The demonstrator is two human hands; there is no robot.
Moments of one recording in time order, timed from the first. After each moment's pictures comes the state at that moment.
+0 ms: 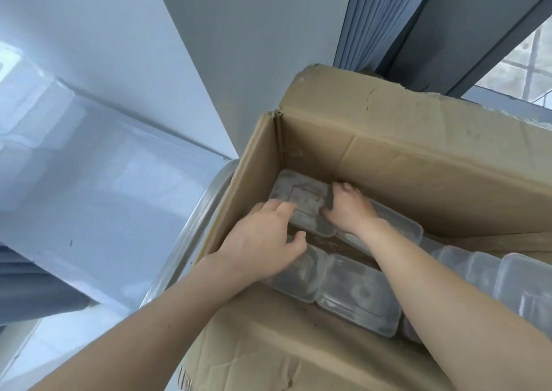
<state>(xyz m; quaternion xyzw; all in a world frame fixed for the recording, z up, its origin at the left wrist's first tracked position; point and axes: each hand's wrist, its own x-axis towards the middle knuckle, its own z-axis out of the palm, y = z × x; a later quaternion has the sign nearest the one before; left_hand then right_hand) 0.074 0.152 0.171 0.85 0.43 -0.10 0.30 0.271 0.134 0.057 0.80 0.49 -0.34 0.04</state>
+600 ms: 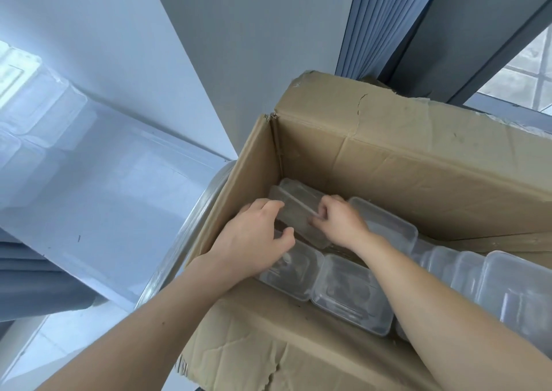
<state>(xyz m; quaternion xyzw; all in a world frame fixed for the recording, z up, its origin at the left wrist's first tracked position) 0.070 0.144 0.178 0.82 0.48 -0.08 0.30 0.262 0.107 0.055 0.77 0.51 -0.36 -0.10</state>
